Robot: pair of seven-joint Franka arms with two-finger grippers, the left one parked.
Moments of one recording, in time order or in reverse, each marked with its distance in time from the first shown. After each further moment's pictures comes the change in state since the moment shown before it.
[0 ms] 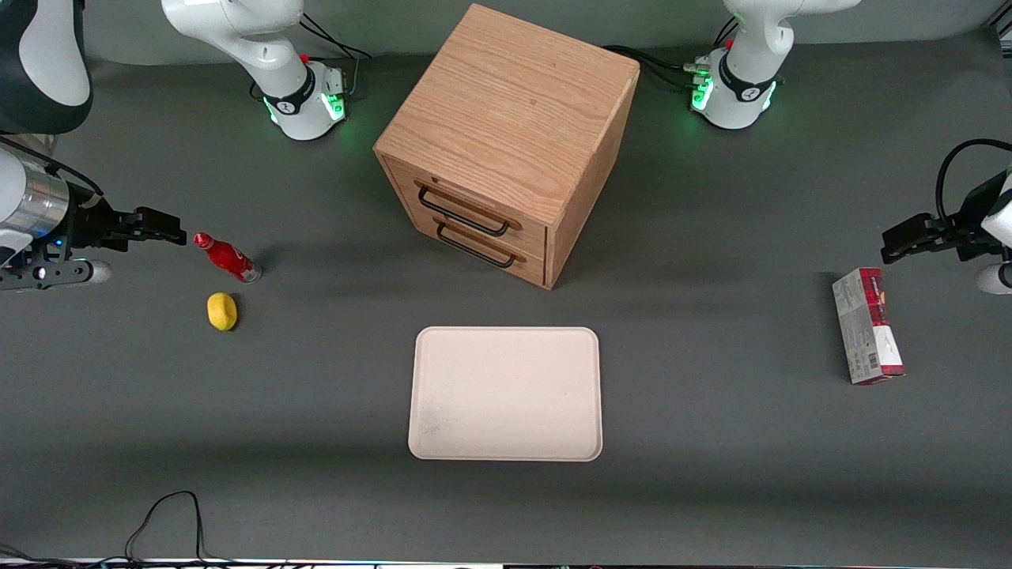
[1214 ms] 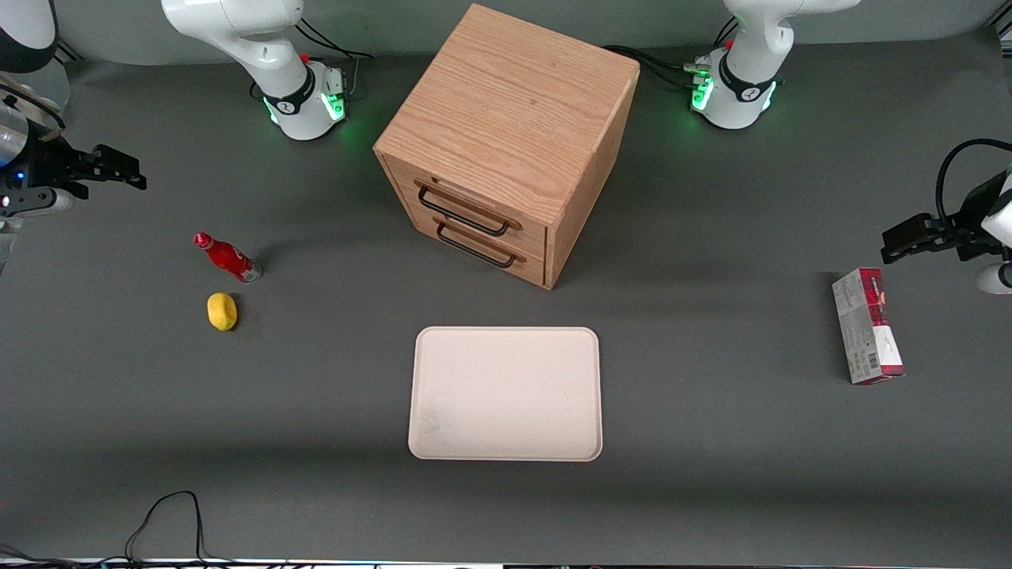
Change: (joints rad) arm 0.003 -0.280 -0.130 -0.351 -0.118 0.105 -0.178
